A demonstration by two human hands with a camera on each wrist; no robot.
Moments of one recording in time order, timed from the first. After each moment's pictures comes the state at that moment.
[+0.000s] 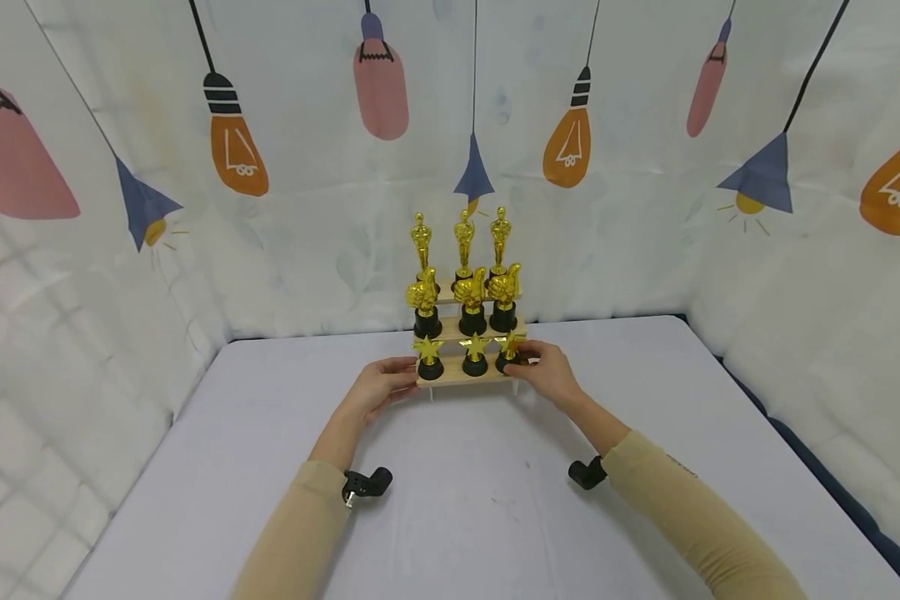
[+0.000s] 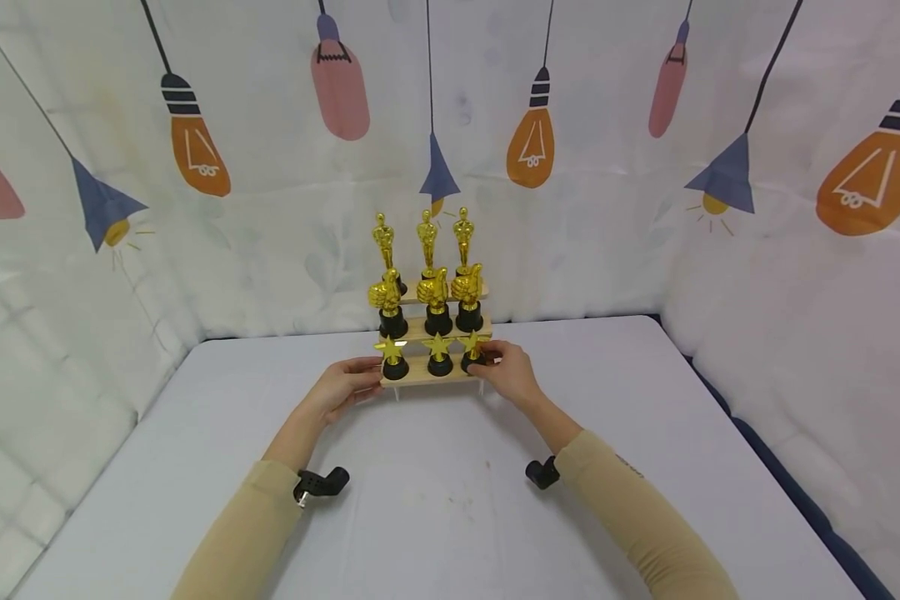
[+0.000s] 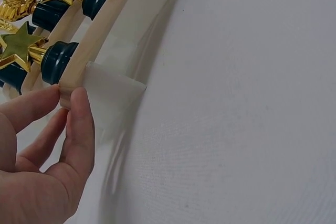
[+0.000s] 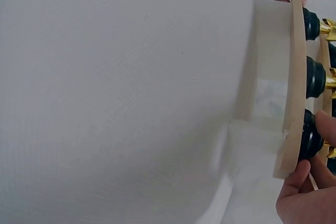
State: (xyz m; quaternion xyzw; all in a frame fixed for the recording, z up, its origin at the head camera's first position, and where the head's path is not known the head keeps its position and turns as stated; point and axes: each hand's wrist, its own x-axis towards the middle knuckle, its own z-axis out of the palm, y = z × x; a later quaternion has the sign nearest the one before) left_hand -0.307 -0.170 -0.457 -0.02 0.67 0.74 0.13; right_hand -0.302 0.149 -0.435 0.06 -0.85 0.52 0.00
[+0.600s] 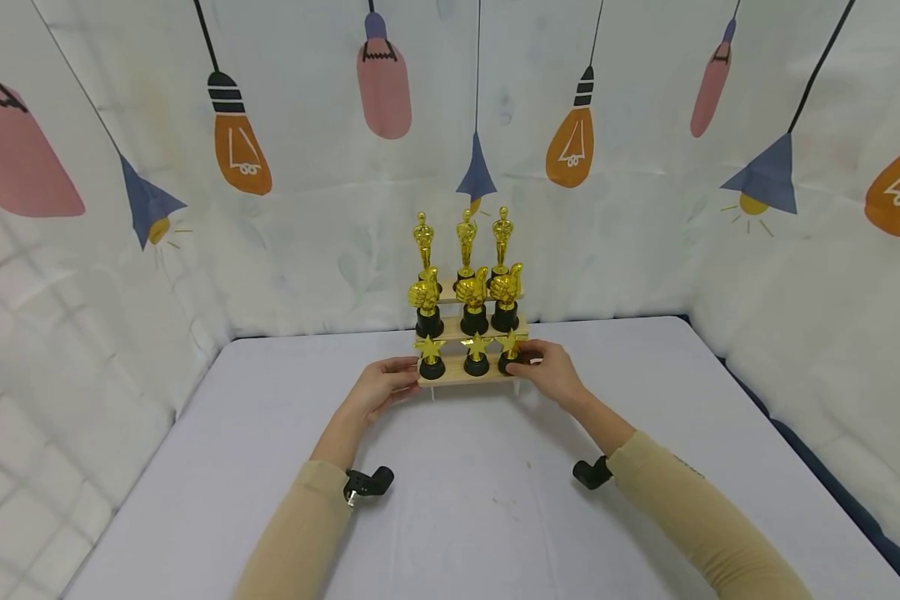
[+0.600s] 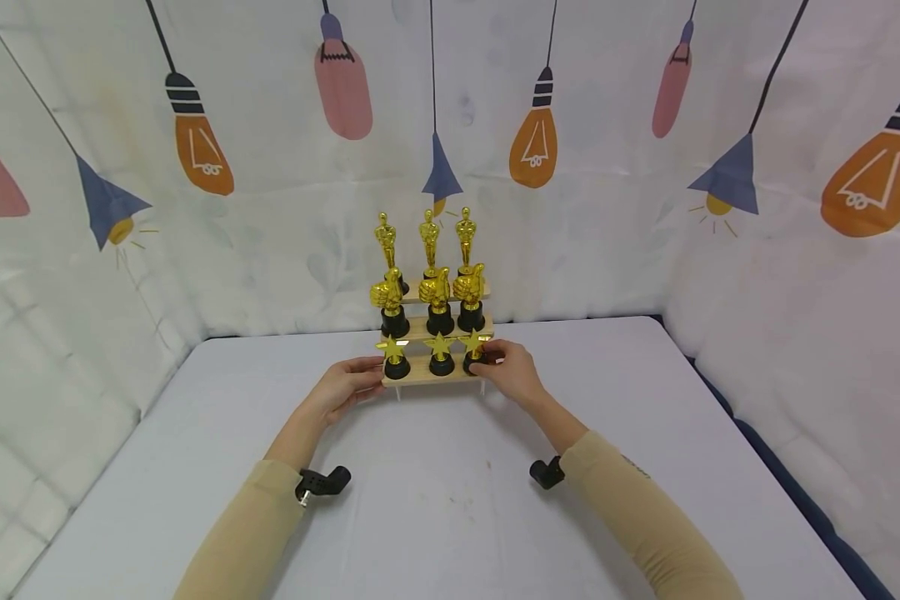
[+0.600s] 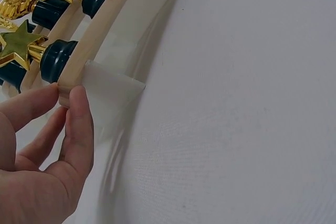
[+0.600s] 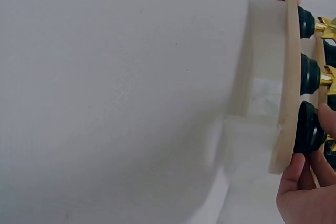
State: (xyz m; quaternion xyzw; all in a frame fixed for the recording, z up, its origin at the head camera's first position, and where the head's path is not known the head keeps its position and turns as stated) left_hand -0.306 -0.171 -0.459 -0.02 0.67 0.73 0.13; right_hand -0.301 0.153 -0.431 0.07 -0.86 0.51 -0.01
